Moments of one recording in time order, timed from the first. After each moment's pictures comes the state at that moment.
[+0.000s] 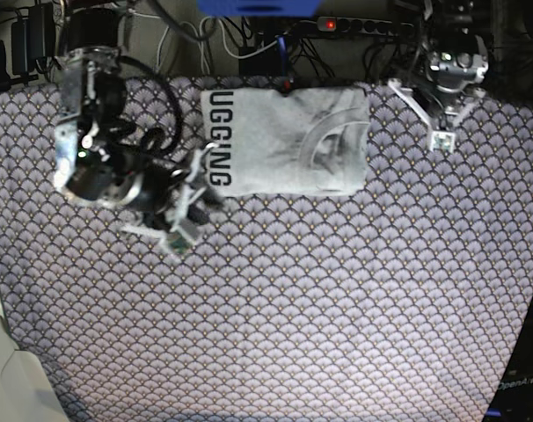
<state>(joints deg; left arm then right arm) 27.4 -5.1 -13.2 111.0 0.4 -9.5 54.6 0.6 7.7 0.2 109.2 25.7 39.7 -68.2</state>
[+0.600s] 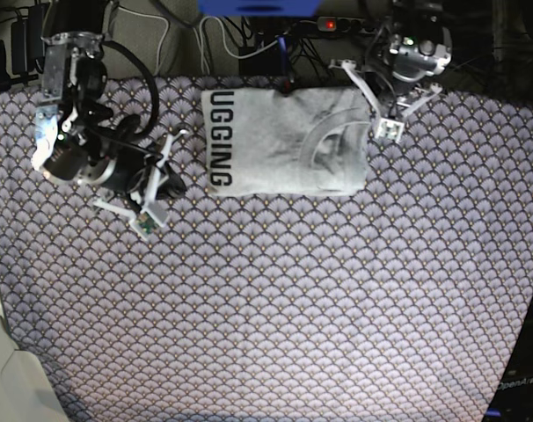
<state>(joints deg) 28.5 -4.7 -0.3 112.3 0.8 -8.7 54.9 -4.4 9.2 6.1 109.3 26.0 39.7 -69.3</state>
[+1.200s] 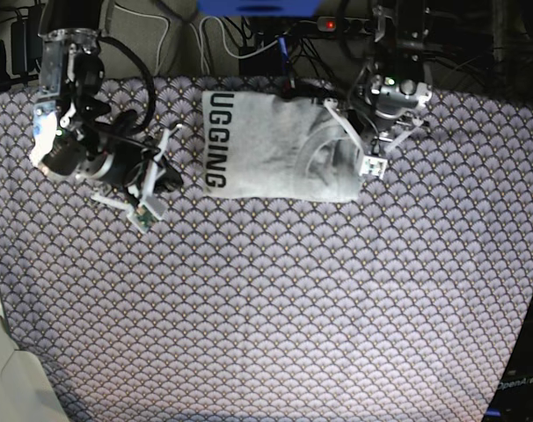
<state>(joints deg) 18.0 -0.8 1.0 104.1 1.5 -8.4 54.7 -5.7 10.3 6.1 109.3 26.2 39.7 -69.3</state>
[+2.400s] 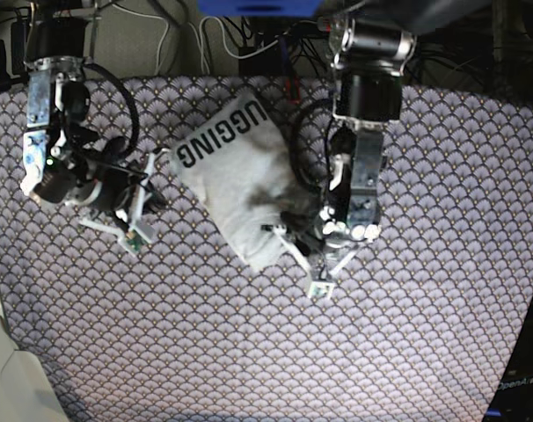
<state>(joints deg) -17.5 7.8 1.2 67.7 -0.8 -8.3 47.2 0.4 15.0 4.0 104.2 25.7 39.7 -69.1</state>
